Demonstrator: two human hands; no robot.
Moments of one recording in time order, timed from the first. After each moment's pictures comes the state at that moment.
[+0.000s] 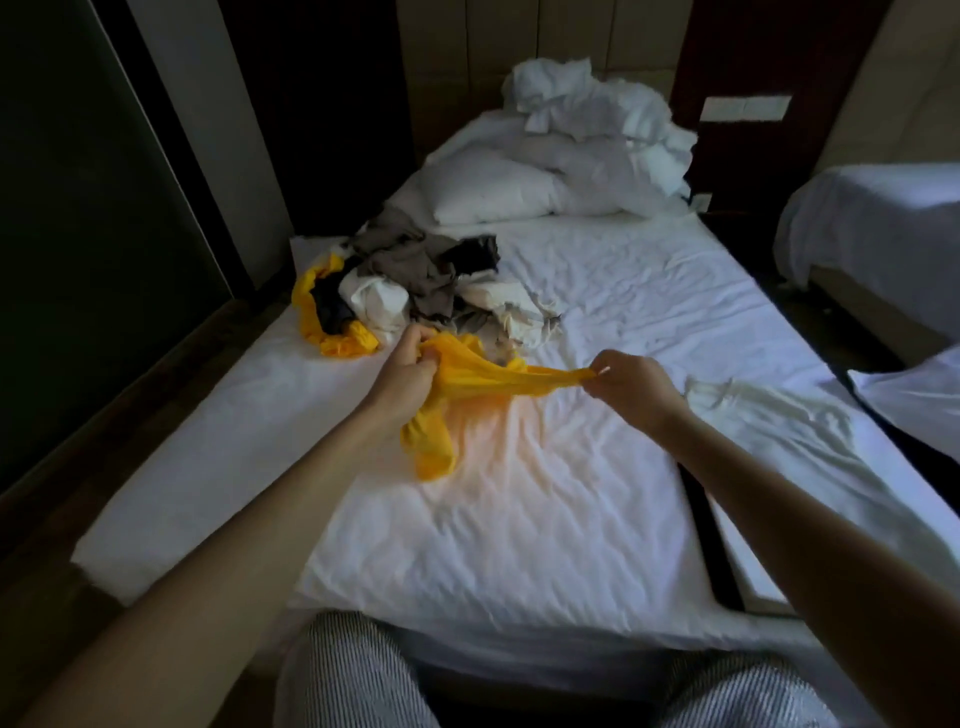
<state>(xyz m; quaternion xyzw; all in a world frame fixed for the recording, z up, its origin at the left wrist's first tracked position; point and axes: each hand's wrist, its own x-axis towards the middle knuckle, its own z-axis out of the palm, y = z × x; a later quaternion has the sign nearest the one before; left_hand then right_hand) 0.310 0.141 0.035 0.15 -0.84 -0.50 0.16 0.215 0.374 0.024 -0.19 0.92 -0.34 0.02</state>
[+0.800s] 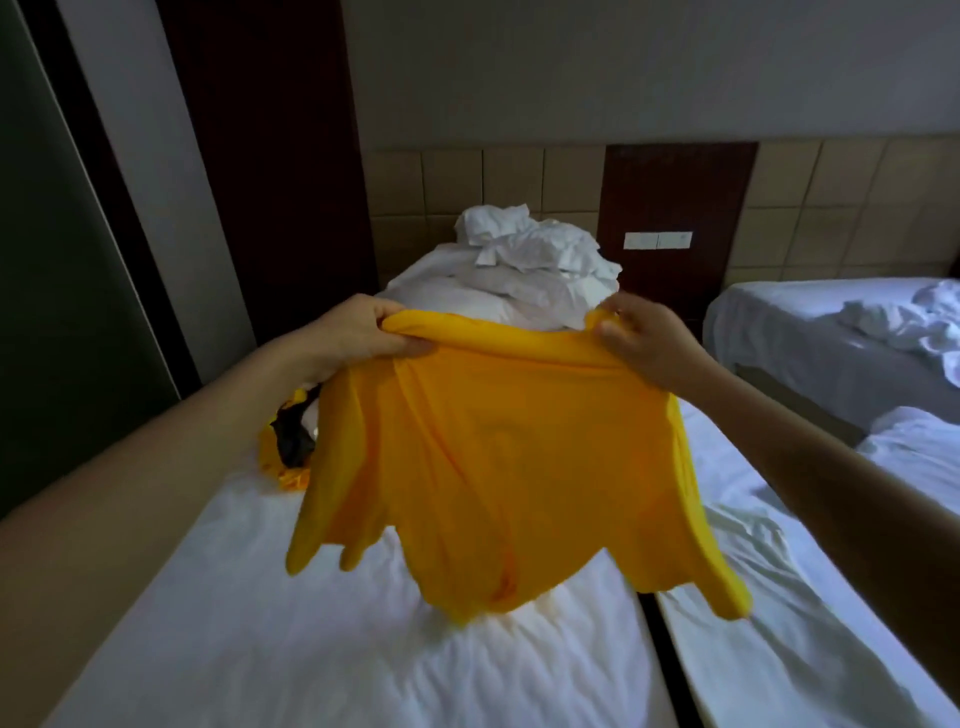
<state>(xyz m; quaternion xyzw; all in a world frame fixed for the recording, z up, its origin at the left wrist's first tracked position) 0.273 0.127 0.239 -0.01 -0.91 -0.40 0.08 0.177 0.415 0.214 -0.31 0.86 -0.38 -0.15</state>
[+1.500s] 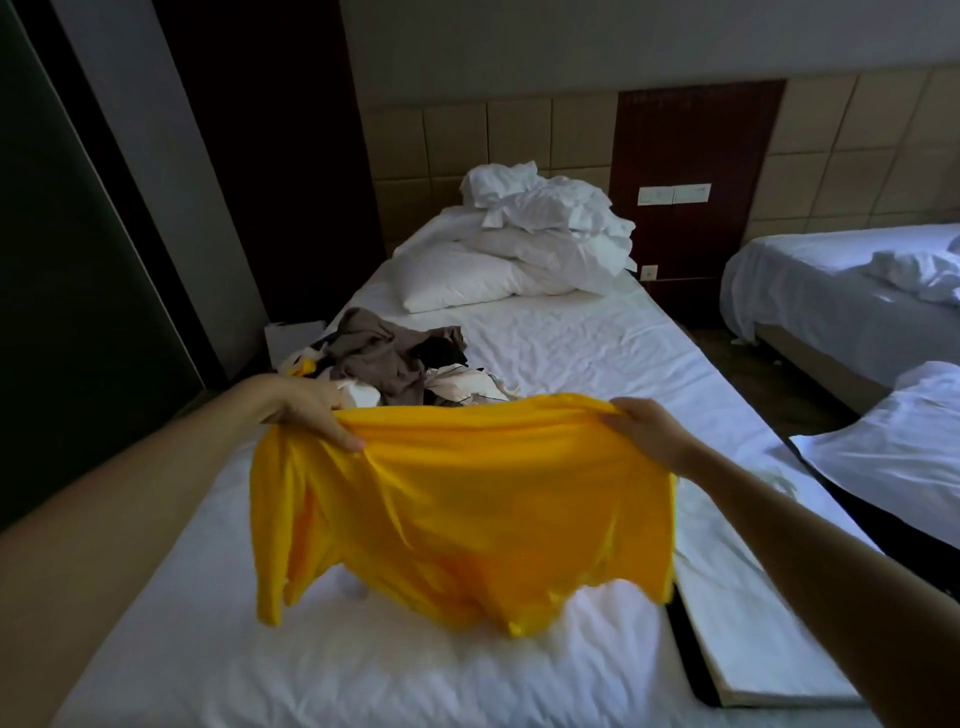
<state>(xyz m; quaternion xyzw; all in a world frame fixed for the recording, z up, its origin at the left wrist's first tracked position) 0.274 0.056 0.164 0.13 -0.93 -0.18 -0.28 0.153 0.431 0.068 -0.20 0.86 -0.46 0.07</state>
